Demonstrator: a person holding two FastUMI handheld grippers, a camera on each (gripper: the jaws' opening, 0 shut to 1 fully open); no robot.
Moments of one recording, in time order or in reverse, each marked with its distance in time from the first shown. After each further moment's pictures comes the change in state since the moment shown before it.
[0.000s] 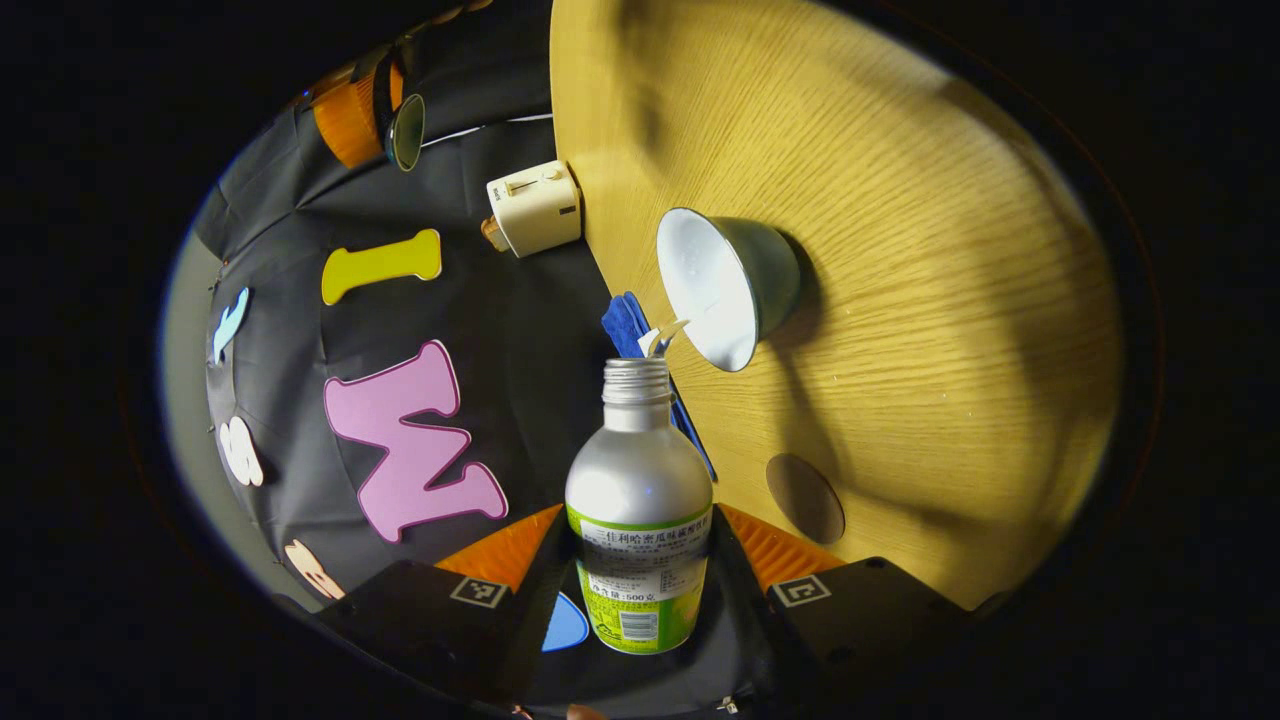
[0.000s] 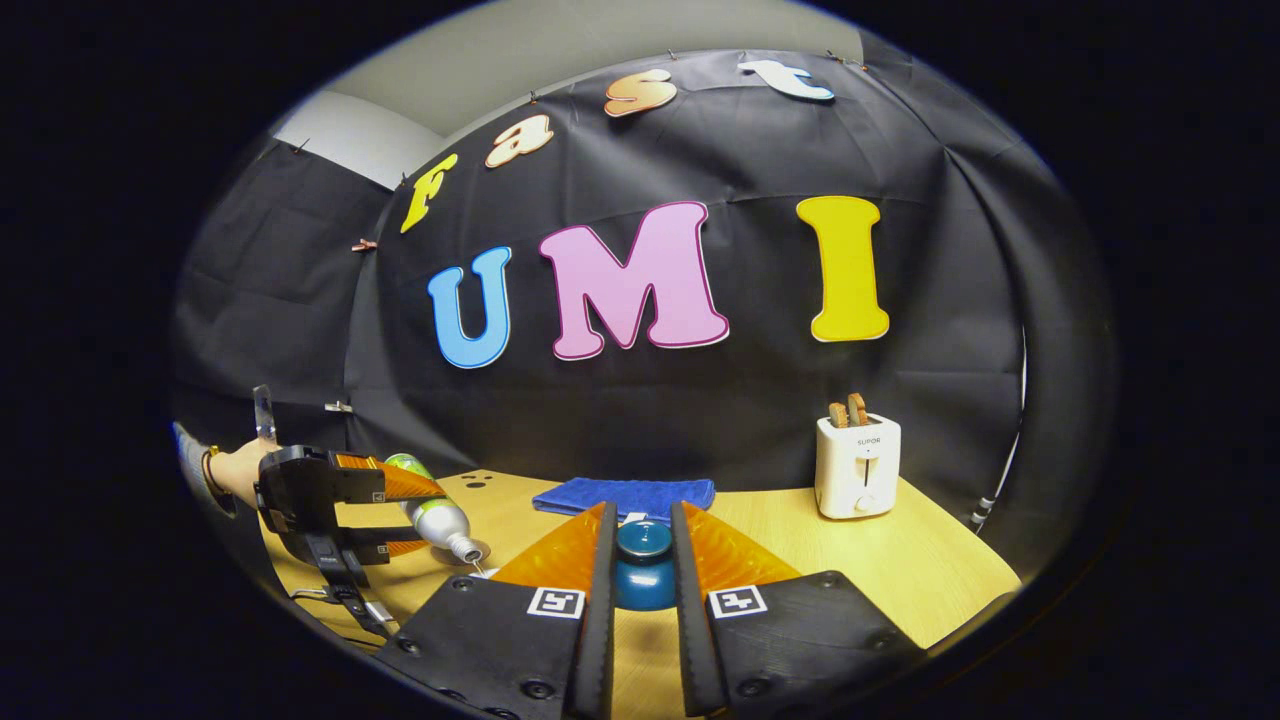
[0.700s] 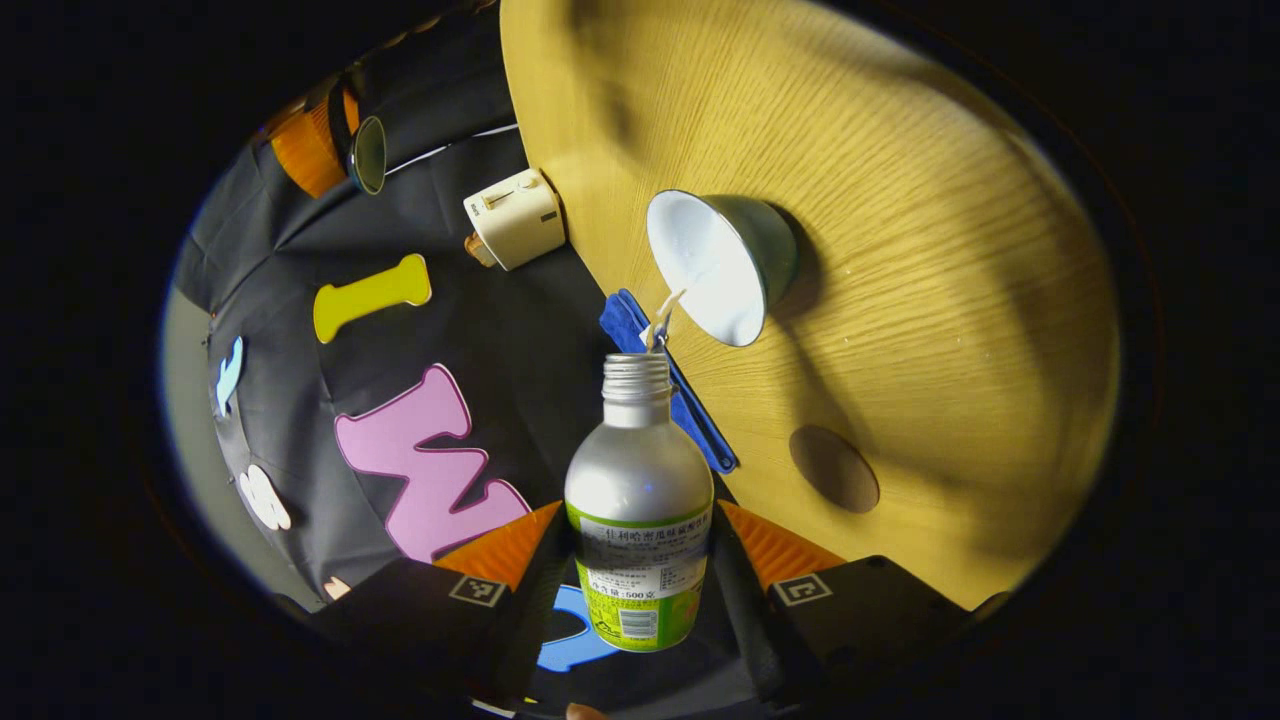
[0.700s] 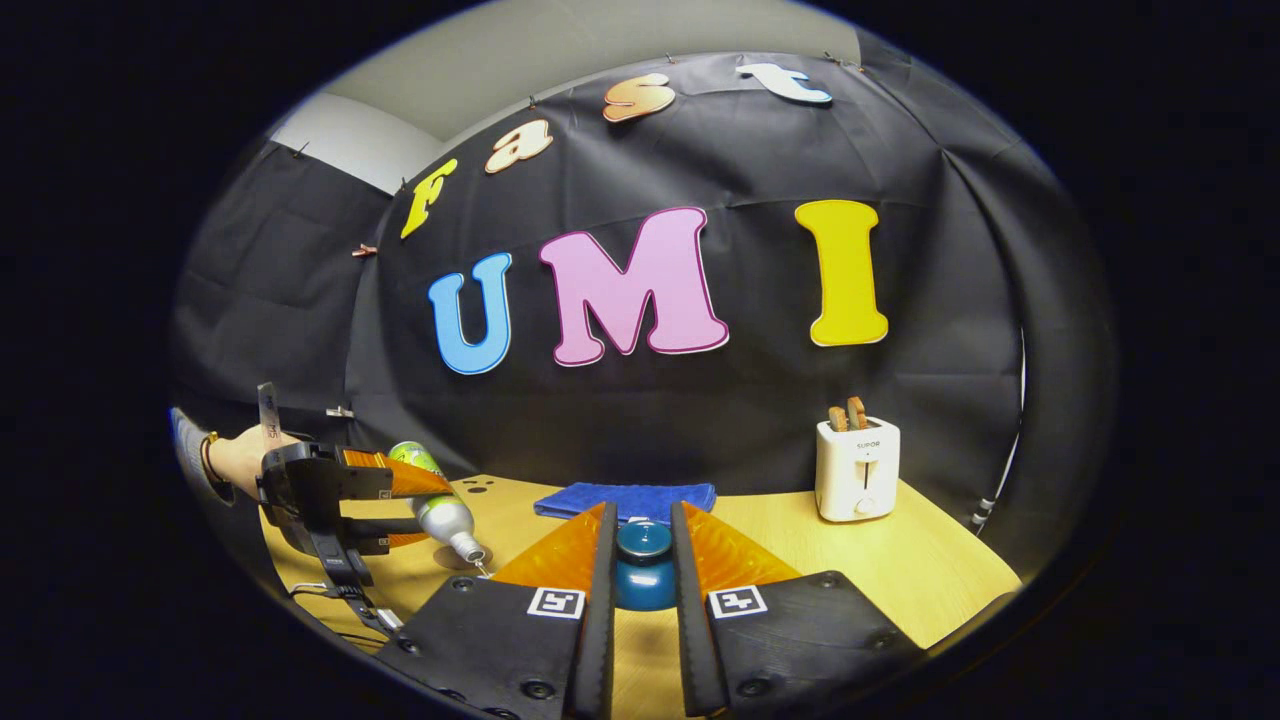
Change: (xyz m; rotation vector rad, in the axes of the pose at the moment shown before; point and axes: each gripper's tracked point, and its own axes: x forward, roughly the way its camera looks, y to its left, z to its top) left arm -0.001 0.010 -0.003 0.154 0.010 0.024; right arm -0.003 0.000 0.005 0.007 -0.014 -0.002
